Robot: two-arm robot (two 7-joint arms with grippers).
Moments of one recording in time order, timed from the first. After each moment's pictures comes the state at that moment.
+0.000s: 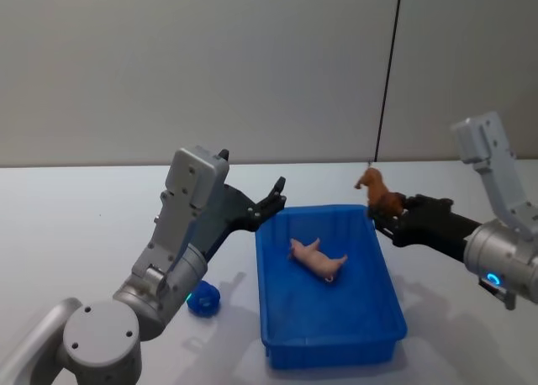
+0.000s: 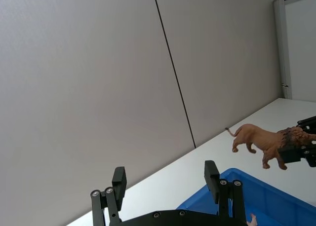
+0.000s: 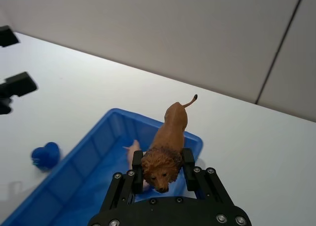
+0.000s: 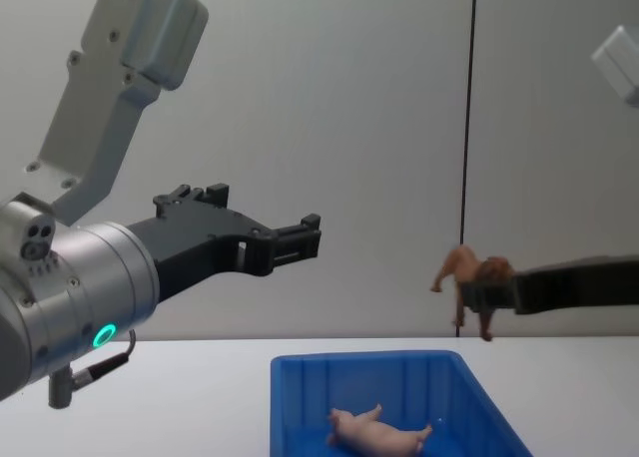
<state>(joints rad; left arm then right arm) -0.24 0.38 0.45 -1.63 -0.20 0.01 -0.01 0.27 0.28 -0.26 -1.62 0.25 0.53 0.34</state>
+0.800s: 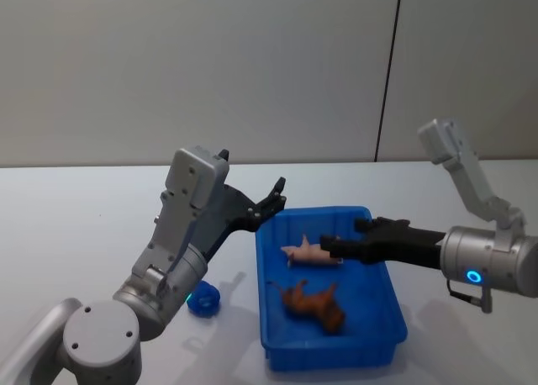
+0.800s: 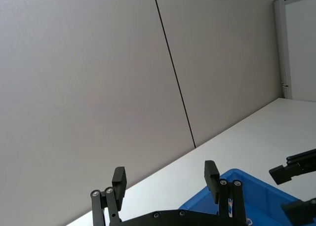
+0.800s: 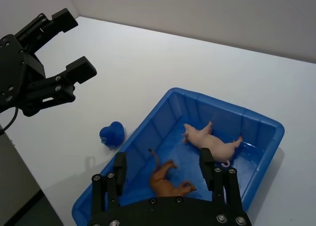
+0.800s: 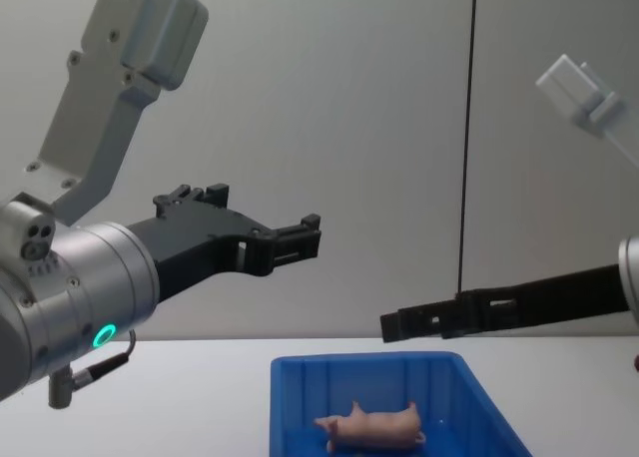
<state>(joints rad) -0.24 0.38 0.45 -1.63 -0.20 0.01 -0.01 0.36 0.25 -0.28 -1.52 0.35 0.70 0.56</state>
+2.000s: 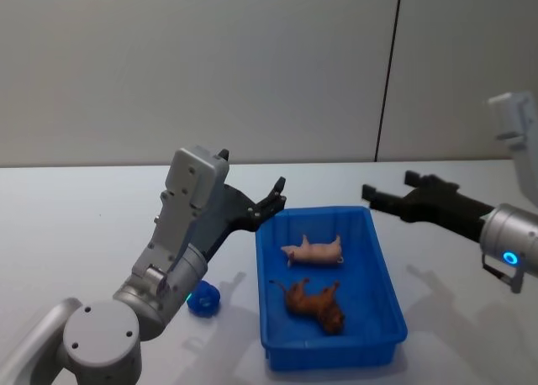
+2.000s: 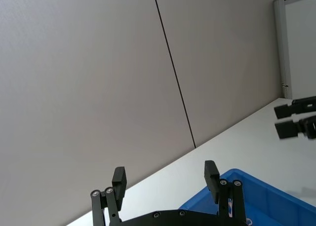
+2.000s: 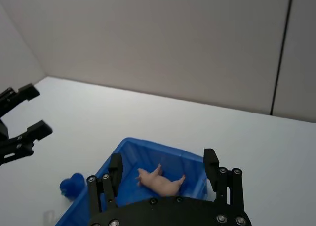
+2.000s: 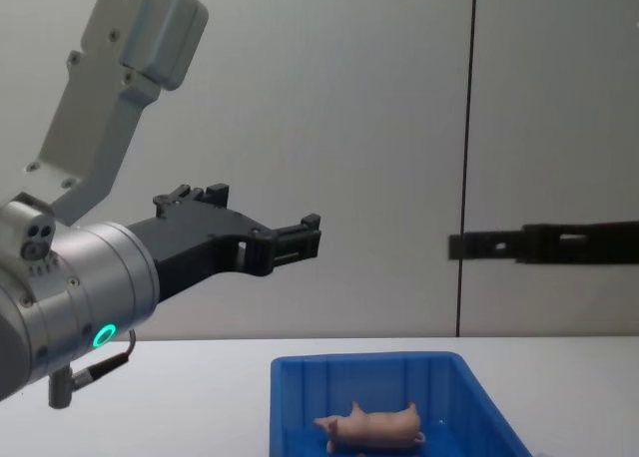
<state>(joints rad) -0.24 0.38 0.45 -1.63 -0.20 0.01 -0.01 0.31 0.30 -0.22 -1.56 0.47 0.50 0.41</state>
